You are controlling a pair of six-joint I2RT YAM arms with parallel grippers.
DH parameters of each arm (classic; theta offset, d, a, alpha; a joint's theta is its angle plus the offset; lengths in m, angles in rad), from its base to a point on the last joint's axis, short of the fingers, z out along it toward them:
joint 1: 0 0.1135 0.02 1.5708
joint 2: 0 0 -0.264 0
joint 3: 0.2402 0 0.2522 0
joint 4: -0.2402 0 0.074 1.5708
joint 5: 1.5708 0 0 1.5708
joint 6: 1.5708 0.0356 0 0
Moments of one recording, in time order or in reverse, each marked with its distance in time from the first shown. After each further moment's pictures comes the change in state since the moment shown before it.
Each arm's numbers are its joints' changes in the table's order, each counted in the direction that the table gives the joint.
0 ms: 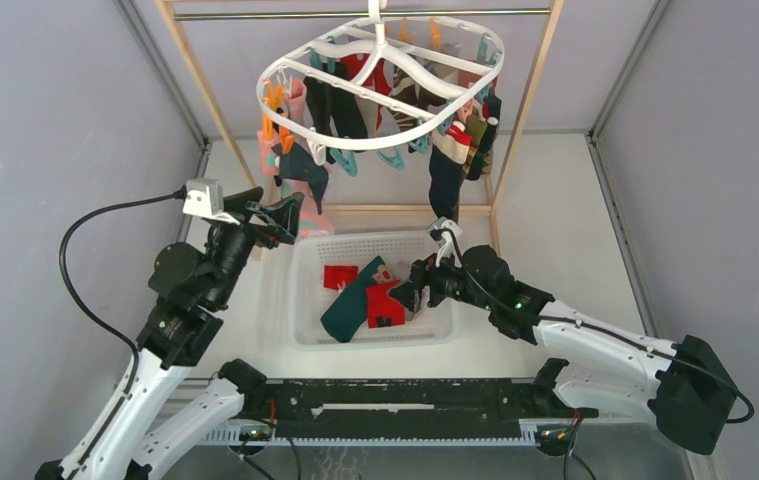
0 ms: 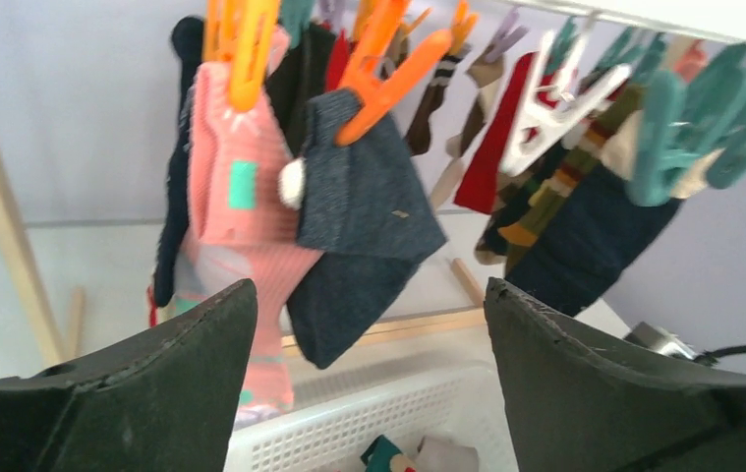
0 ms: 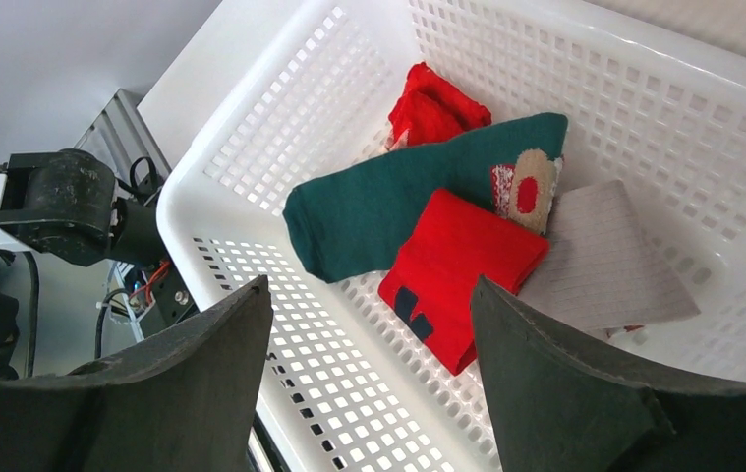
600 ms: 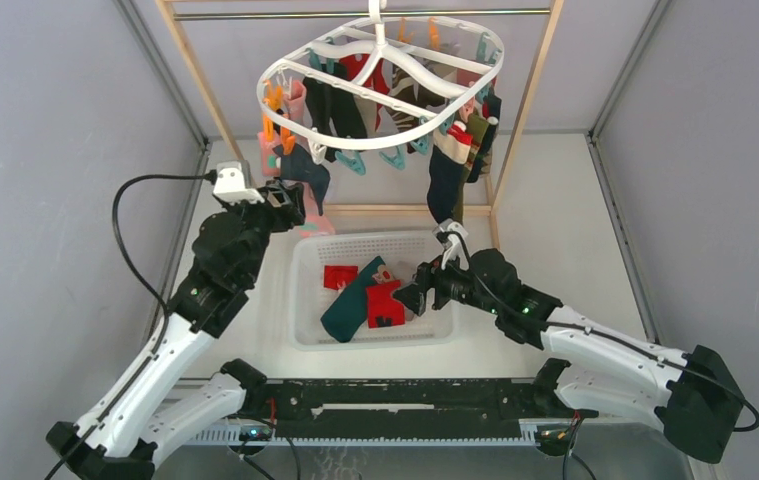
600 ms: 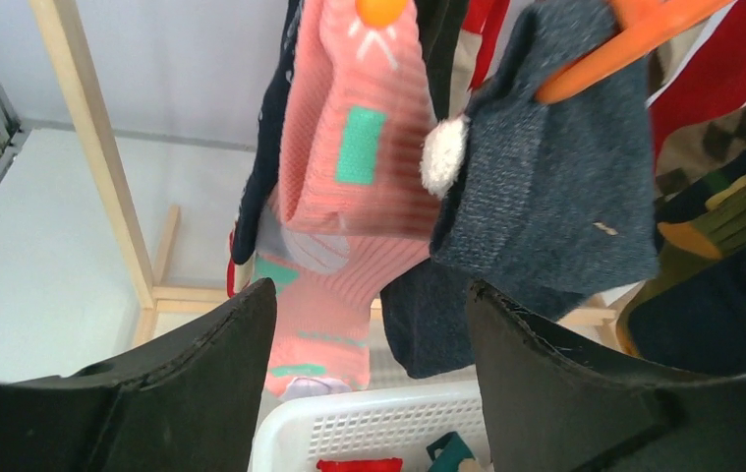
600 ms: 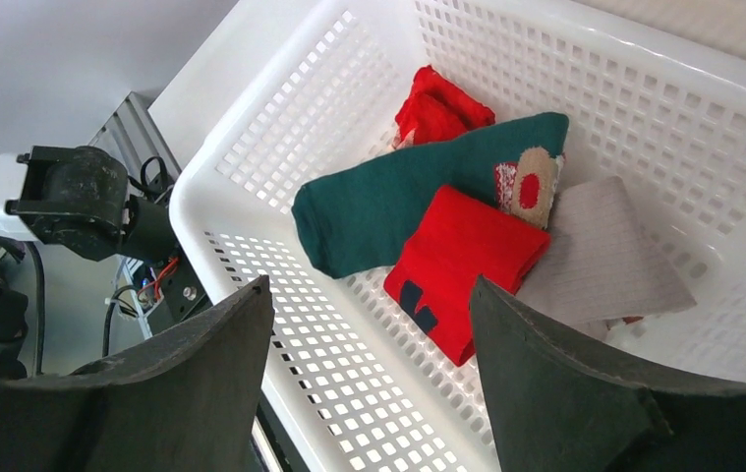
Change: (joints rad) left arm 0.000 -0.148 -0.009 -0.006 -0.256 -0.013; right arm 0.001 0.056 -0.018 -0.012 -0.003 0.001
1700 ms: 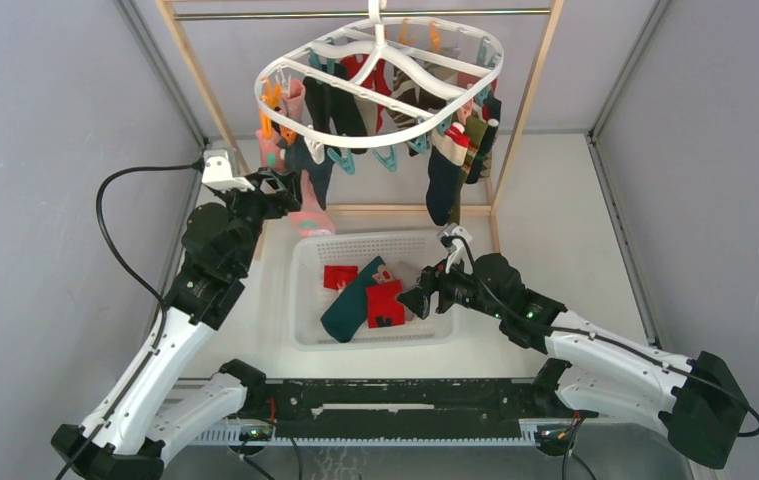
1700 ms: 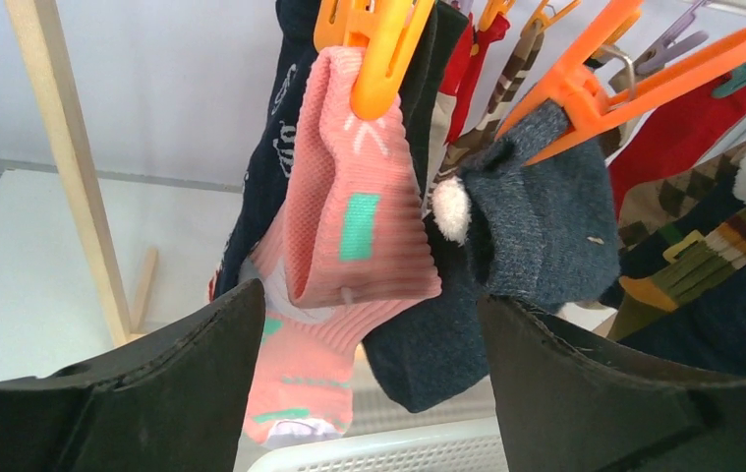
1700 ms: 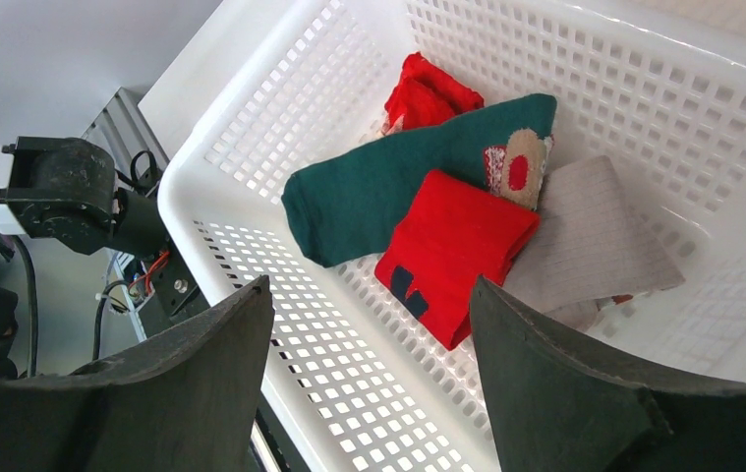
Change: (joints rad) left arm 0.091 -0.060 0.040 0.069 0.114 -0.013; right arm 0.000 0.050 -0.040 -0.018 0.015 -0.001
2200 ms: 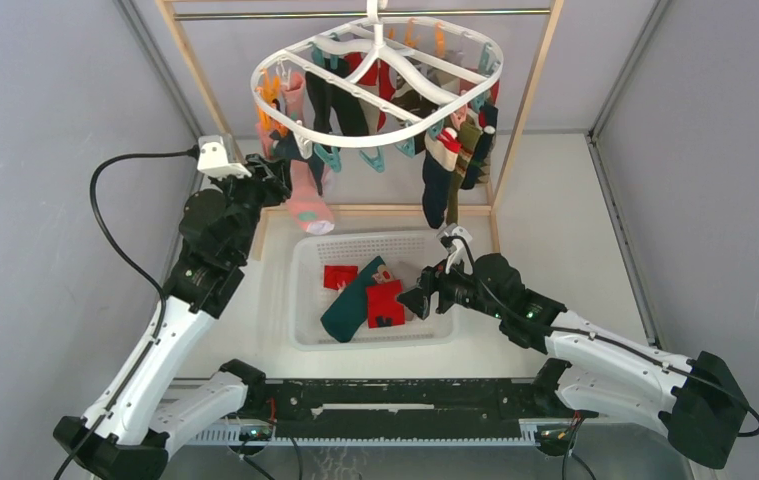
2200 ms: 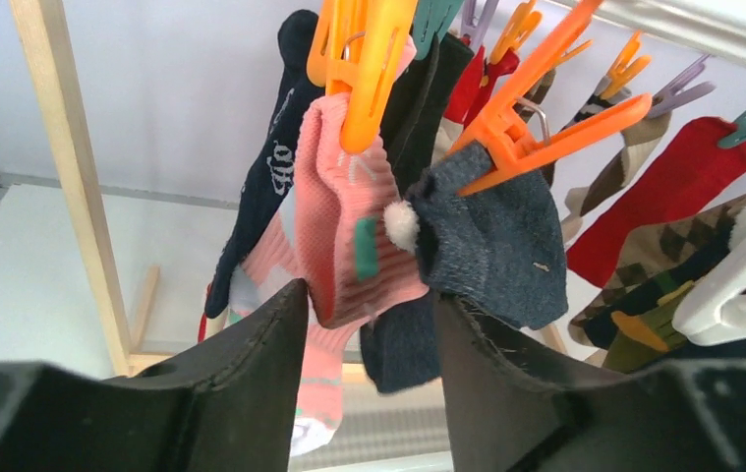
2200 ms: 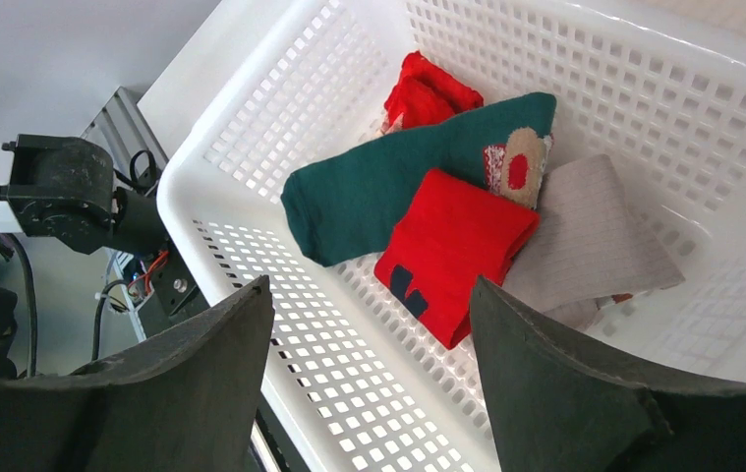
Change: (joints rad) left arm 0.023 -0.056 0.079 -0.003 0.001 -0.019; right arm 0.000 0.000 -0.001 -0.001 0.000 0.000
